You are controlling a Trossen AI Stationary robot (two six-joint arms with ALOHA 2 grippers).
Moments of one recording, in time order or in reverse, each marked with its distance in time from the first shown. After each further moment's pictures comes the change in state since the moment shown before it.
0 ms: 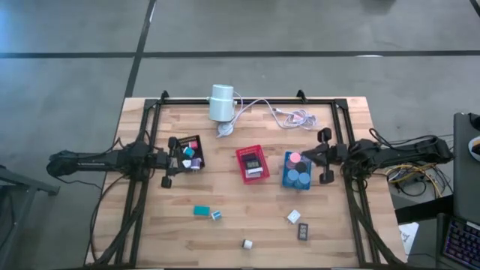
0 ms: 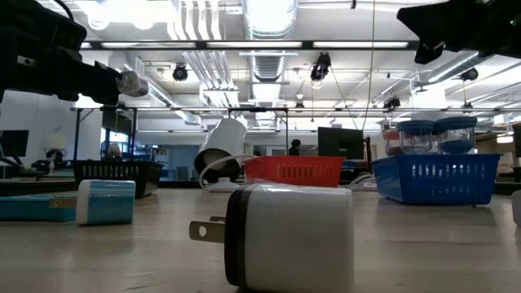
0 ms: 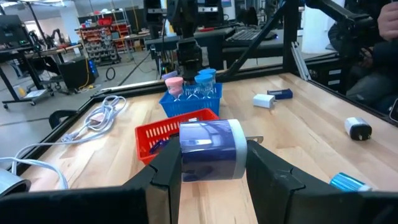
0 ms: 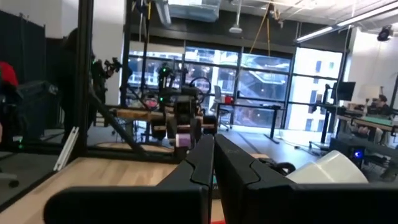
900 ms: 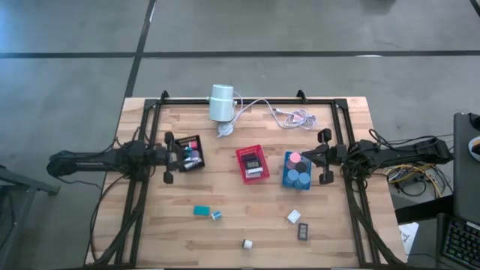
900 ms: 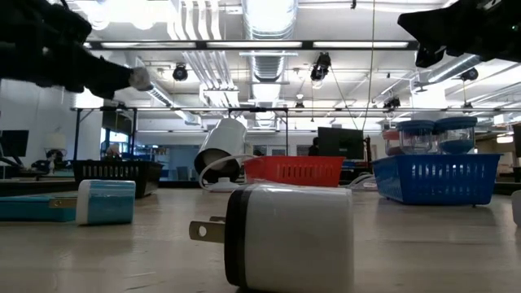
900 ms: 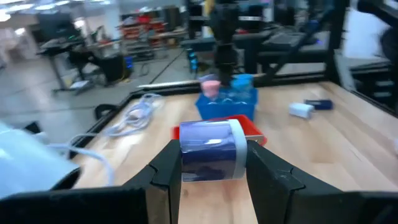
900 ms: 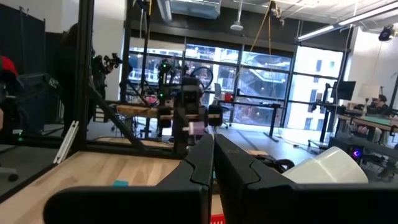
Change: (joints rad) left arm 0.001 -0.007 0.045 -0.033 -0.148 -0.027; right arm 0.000 -0.013 -0.023 0.002 0.001 -0.009
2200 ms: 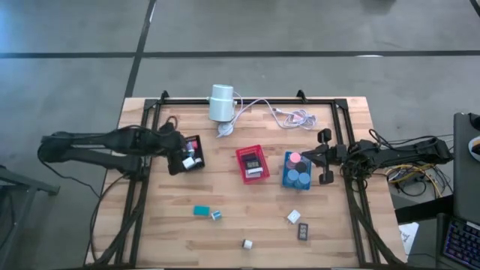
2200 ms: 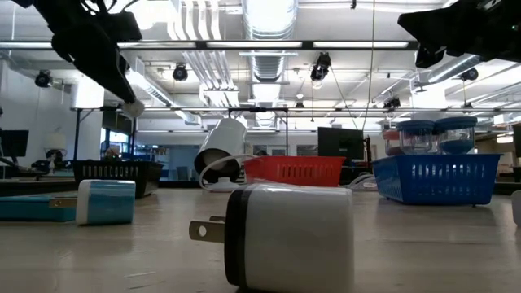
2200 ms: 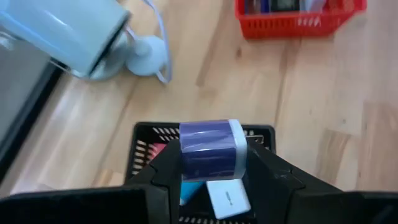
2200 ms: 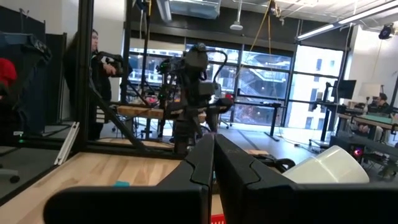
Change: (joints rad) left arm 0.003 0.661 0.654 -0.831 -0.250 -0.245; right arm 0.000 0.000 -0.001 0.001 0.000 0.008
